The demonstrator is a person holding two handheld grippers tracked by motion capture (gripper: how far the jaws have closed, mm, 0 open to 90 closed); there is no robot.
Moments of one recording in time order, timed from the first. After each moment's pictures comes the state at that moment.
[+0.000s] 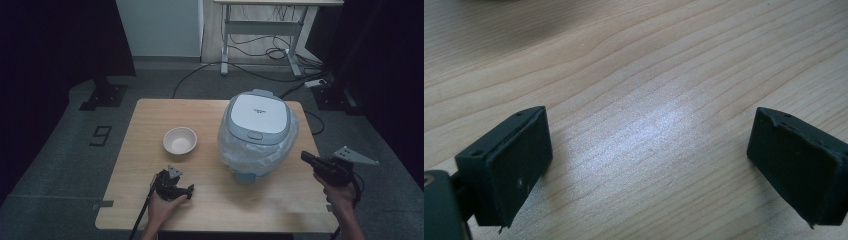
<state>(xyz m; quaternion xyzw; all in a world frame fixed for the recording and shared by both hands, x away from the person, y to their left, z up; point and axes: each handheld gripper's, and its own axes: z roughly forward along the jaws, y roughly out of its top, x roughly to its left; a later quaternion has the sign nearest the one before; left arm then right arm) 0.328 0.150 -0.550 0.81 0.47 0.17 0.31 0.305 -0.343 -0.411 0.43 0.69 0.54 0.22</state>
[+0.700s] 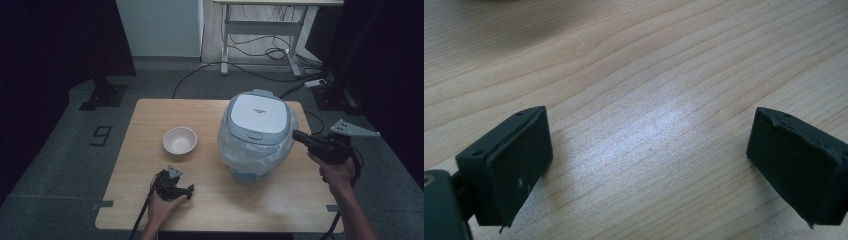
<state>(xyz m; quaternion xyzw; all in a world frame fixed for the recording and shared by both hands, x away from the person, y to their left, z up) 0.328 0.151 -0.550 0.81 0.47 0.17 0.31 0.325 -0.307 -0.335 0.37 0.71 0.56 0.20</state>
